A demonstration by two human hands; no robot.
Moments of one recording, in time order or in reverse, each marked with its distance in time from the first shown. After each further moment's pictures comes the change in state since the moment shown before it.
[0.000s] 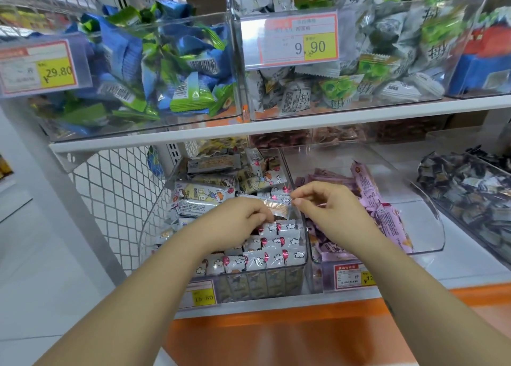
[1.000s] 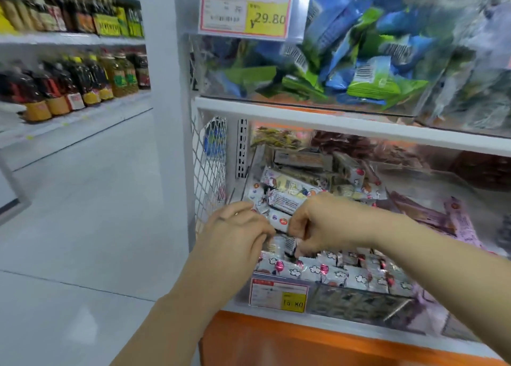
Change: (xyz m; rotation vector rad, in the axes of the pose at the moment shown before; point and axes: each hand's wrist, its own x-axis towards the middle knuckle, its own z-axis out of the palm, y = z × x) left_hand -0.087 -0.132 0.015 0.153 0.758 0.173; right_hand 0.047 -0.082 0.122 -0.893 -0.767 -0.323
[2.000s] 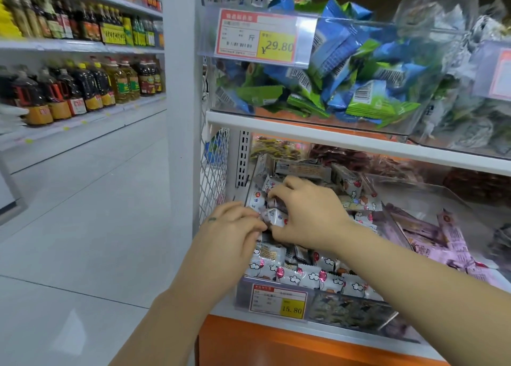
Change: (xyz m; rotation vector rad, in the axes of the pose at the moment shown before) left_hand 0.002 -0.008 -0.003 -0.077 0.053 -0.122; right_hand 0.023 -0.018 0.008 -0.295 0.522 0.030
